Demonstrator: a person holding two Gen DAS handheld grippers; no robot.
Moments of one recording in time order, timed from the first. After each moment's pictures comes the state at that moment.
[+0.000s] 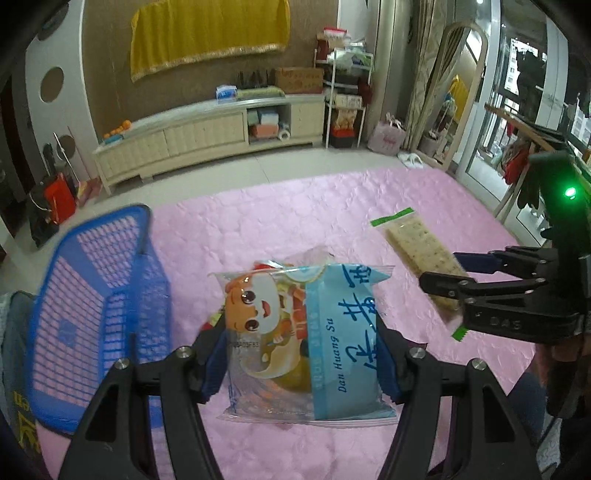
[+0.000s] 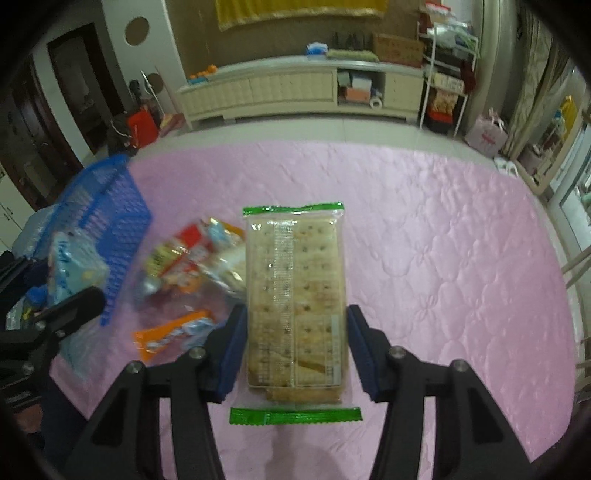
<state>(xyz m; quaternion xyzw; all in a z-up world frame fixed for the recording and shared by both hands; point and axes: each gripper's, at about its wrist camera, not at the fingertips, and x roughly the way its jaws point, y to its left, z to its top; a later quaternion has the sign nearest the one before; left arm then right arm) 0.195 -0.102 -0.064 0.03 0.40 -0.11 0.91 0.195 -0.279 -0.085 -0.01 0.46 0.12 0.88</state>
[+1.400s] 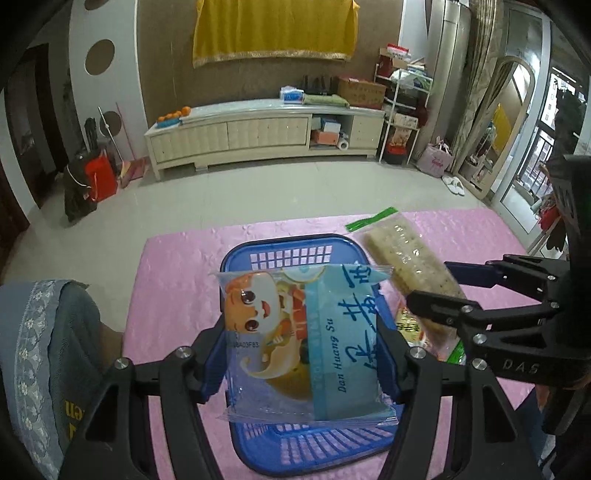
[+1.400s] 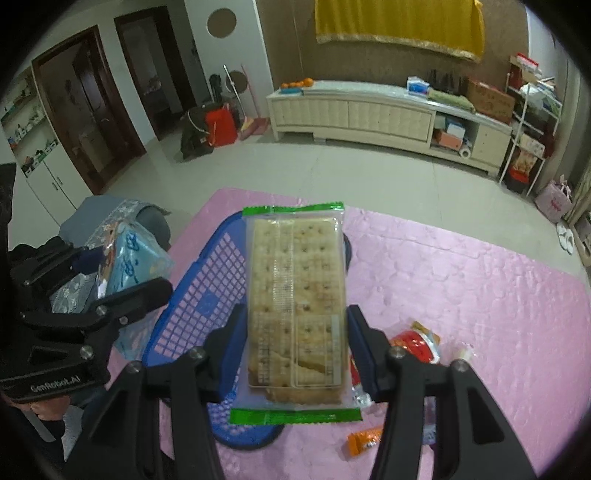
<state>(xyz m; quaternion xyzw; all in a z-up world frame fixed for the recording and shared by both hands) 0.233 0.109 -0.018 -0.01 0.41 -0.06 0.91 0.250 -0.049 -0.032 -0.03 0.45 0.24 0.86</state>
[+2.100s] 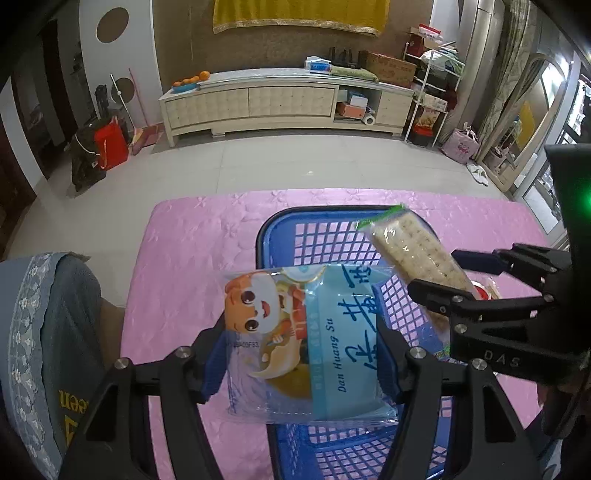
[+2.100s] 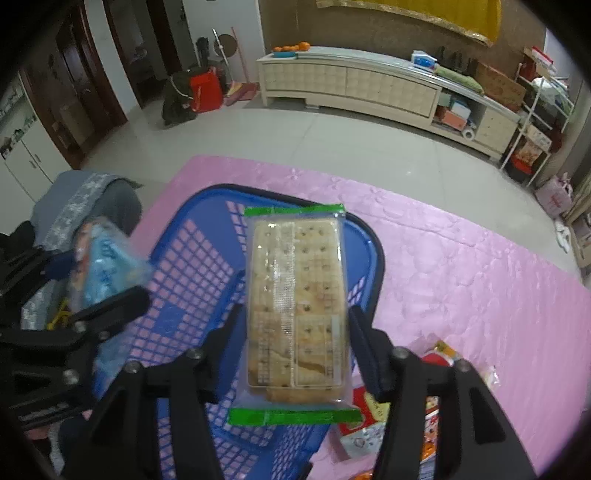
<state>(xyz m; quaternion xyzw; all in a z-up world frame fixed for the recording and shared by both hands) 0.263 0.136 -0.059 -0.02 0.46 -0.02 0.89 0.301 -0.001 -0.077 -0.09 0.49 0.20 0.85</state>
